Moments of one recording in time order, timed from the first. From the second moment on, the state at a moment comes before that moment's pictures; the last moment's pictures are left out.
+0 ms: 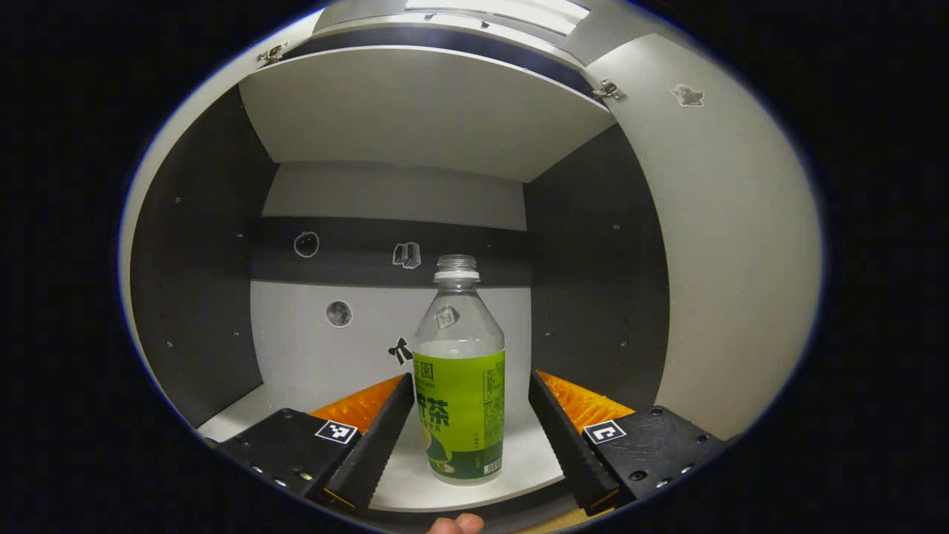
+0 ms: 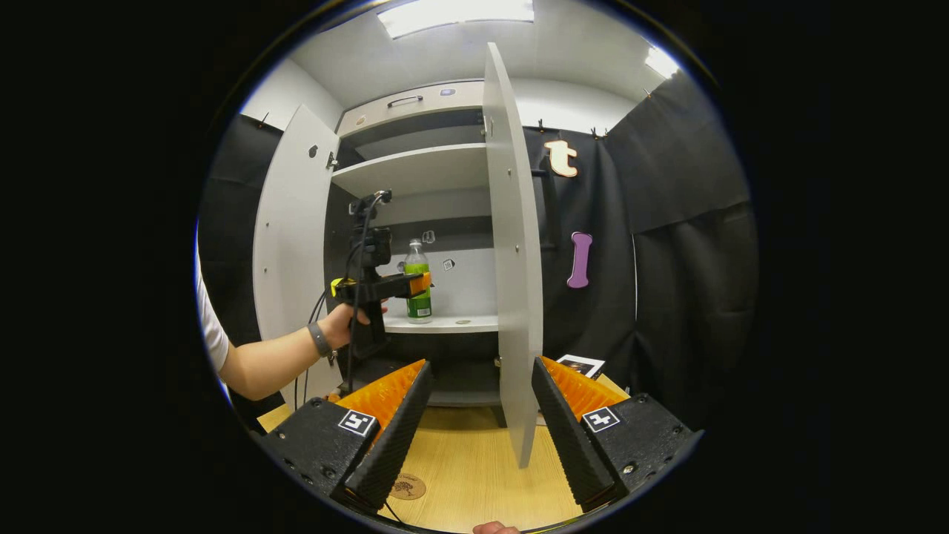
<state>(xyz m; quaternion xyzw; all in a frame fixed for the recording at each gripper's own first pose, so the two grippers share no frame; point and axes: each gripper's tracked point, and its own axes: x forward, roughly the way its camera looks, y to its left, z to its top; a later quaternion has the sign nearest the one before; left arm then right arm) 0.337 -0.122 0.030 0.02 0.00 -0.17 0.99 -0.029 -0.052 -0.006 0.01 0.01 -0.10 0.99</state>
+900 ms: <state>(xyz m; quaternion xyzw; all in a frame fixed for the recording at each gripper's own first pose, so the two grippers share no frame) 0.342 -0.102 0.040 -0.01 0.01 -0.15 0.99 -0.021 -0.059 -0.012 0.01 0.01 -0.10 1.00</state>
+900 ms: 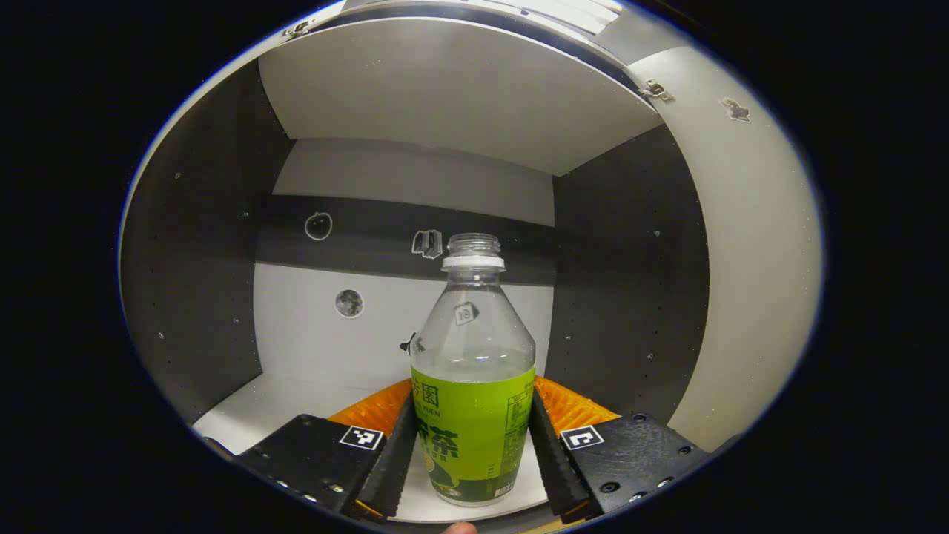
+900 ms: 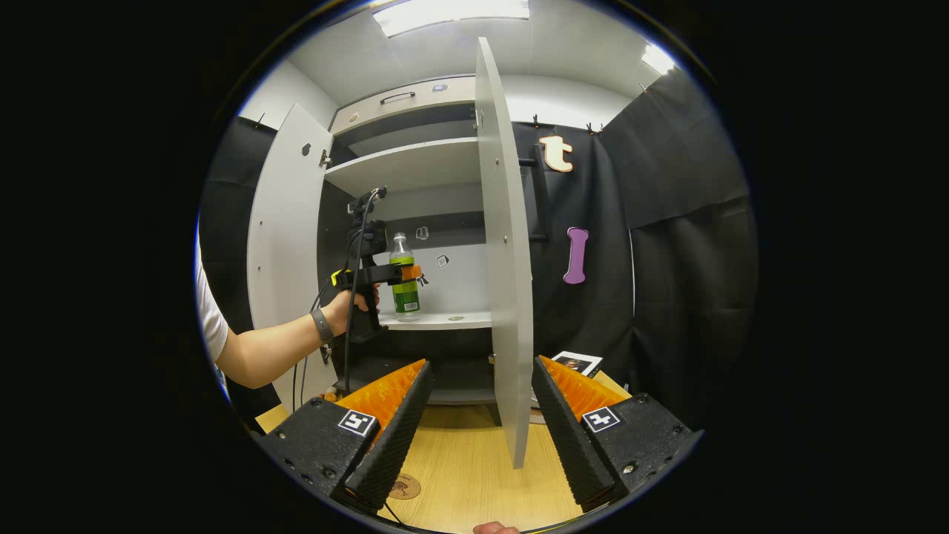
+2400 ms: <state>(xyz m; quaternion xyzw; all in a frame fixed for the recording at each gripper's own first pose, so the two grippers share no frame) 0.087 -0.091 -0.106 -0.03 0.03 -0.12 0.99 -0.021 -0.044 0.055 -0.05 -0.04 -0.03 1.00</state>
